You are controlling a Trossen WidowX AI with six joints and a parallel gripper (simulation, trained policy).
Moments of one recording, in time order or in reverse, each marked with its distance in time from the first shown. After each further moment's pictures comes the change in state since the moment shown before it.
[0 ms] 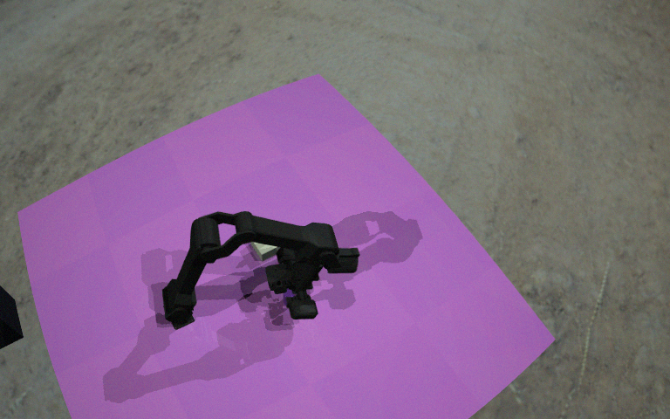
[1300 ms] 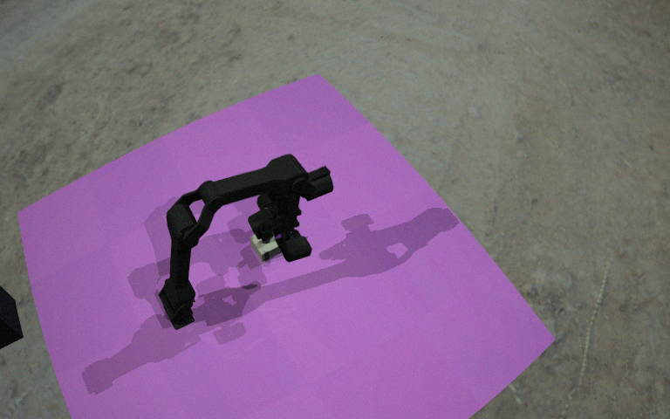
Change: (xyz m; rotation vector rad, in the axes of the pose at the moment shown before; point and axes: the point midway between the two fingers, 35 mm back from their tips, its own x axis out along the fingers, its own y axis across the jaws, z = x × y) arm -0.080 -0.108 0.025 -0.224 0.217 0.062
